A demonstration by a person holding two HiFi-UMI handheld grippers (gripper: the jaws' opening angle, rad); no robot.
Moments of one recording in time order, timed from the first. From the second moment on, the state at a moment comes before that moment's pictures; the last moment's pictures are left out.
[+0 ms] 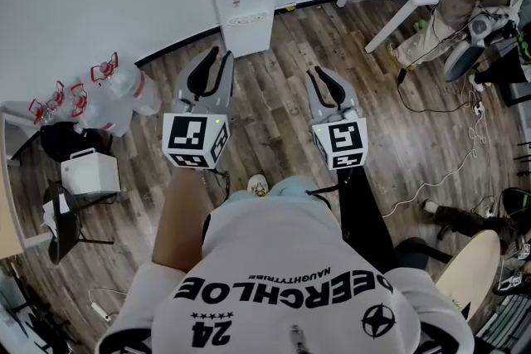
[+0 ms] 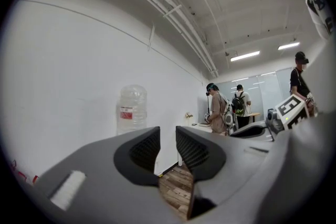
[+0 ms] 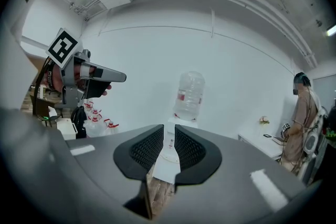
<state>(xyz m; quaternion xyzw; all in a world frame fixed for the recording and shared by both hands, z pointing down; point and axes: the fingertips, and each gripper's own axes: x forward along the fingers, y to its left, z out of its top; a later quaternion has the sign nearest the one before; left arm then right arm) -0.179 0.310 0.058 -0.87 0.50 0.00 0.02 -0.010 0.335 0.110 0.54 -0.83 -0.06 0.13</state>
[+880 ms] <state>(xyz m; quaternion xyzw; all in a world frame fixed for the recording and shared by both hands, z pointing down) -0.148 0.204 0.079 -0.86 0.50 -0.01 0.02 0.018 0.218 0.129 0.53 -0.84 -0.05 0.10</state>
